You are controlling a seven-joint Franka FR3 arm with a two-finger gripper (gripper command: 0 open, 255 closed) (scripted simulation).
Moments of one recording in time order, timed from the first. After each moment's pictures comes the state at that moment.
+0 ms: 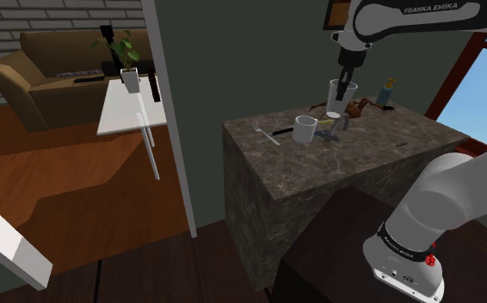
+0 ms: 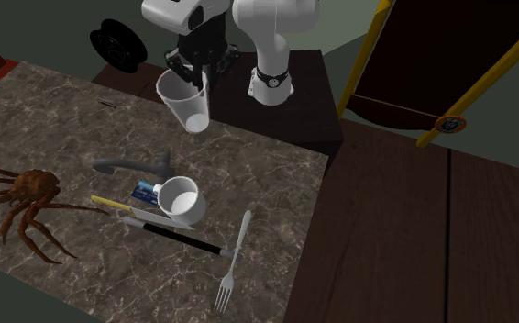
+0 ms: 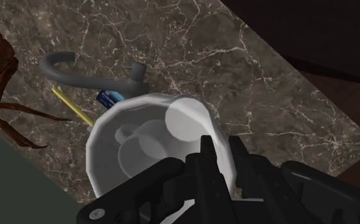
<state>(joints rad) -0.11 -0.58 -0.22 -2.29 -0.24 1.79 -0.53</state>
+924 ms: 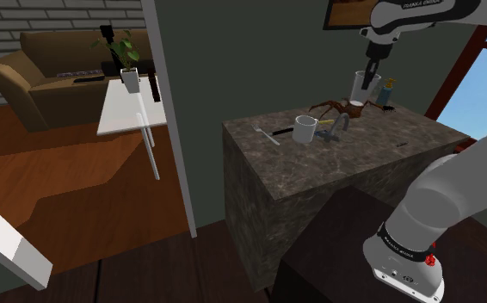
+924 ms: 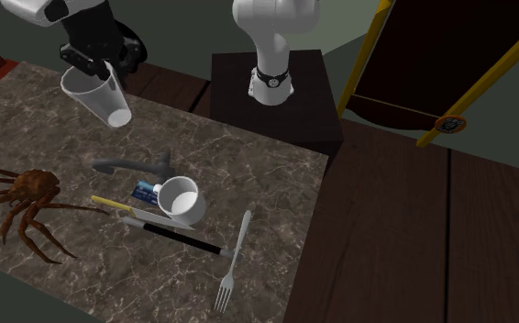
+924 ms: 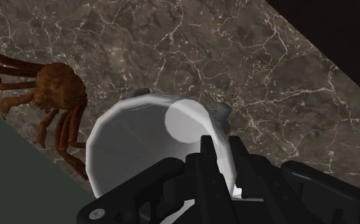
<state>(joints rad) -0.18 -0.36 -0.52 -2.08 -0.27 1.86 -0.89</state>
